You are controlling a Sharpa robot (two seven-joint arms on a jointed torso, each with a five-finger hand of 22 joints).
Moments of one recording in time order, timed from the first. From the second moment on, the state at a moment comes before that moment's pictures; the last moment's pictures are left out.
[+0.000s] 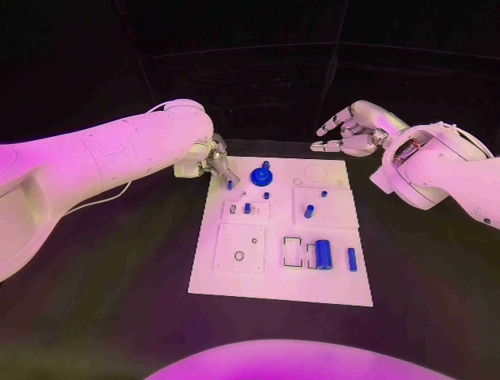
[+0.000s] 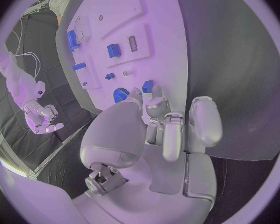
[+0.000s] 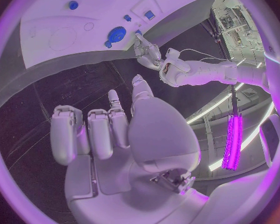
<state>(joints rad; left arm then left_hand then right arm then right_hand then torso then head) 1.38 -0.43 -0.14 0.89 -0.99 0.39 -0.53 1.21 0.05 -0.06 0.28 0.05 0.94 0.06 0.52 0.54 1.31 0.00 1.10 1.01 1.47 -0.07 1.57 1.31 0.08 1.38 0.05 1.32 1.24 1.33 -0.78 -0.06 1.49 -1.18 -0.41 -0.10 1.36 0.02 -0.18 0.17 0.31 0.93 0.16 0.13 0.07 1.46 0.08 1.39 1.31 1.46 0.00 1.46 1.31 0.04 1.44 0.11 1.48 1.31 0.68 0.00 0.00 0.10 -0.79</state>
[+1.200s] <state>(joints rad) 1.38 -0.47 -0.14 0.93 -0.97 0.39 -0.50 1.44 0.09 0.10 0.18 0.05 0.92 0.06 0.52 0.53 1.31 -0.02 1.09 0.99 1.47 -0.07 1.57 1.31 0.08 1.39 0.04 1.32 1.25 1.33 -0.78 -0.06 1.49 -1.18 -0.41 -0.10 1.36 0.02 -0.18 0.17 0.32 0.93 0.16 0.13 0.07 1.46 0.08 1.39 1.31 1.46 0.00 1.46 1.31 0.04 1.44 0.11 1.48 1.31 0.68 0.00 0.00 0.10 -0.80</state>
